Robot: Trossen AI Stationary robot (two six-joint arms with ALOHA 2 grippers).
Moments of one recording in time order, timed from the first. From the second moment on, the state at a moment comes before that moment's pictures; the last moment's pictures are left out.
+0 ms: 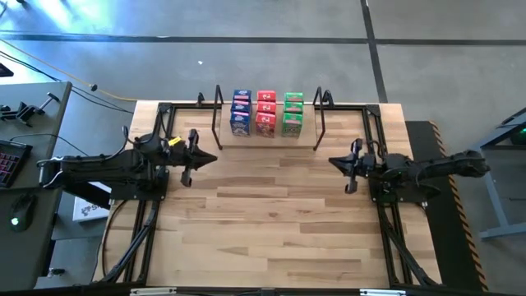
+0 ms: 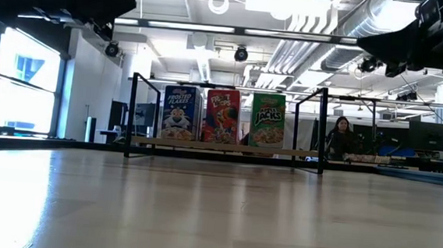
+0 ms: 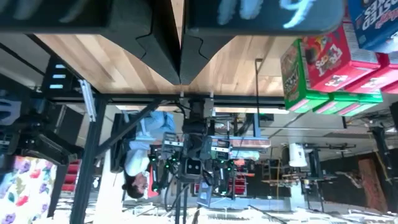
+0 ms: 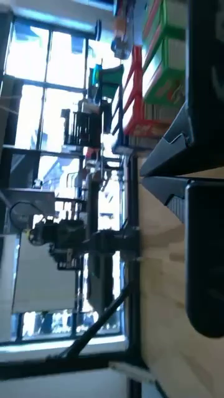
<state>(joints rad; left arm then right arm) 0.22 0.52 0.24 0.32 0.25 -0.02 0.12 0.29 0.01 0.46 0.30 -0.12</state>
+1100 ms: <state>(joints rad) 0.21 0.00 0.02 0.10 0.10 -0.08 0.12 0.00 0.01 0.07 0.47 -0.10</state>
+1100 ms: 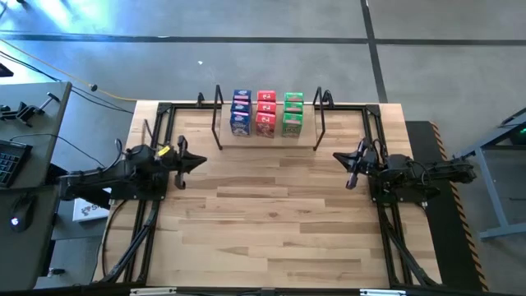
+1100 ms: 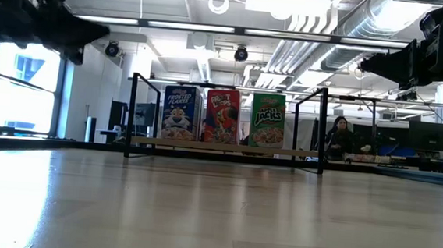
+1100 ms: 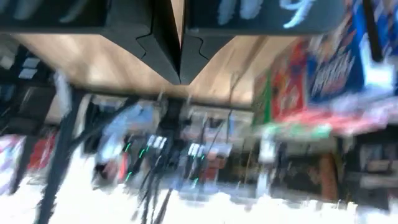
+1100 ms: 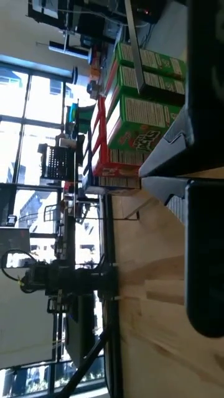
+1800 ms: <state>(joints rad) 0.21 0.07 0.01 0.02 0.04 -0.12 0.12 0.01 0.01 0.07 0.56 -0.14</state>
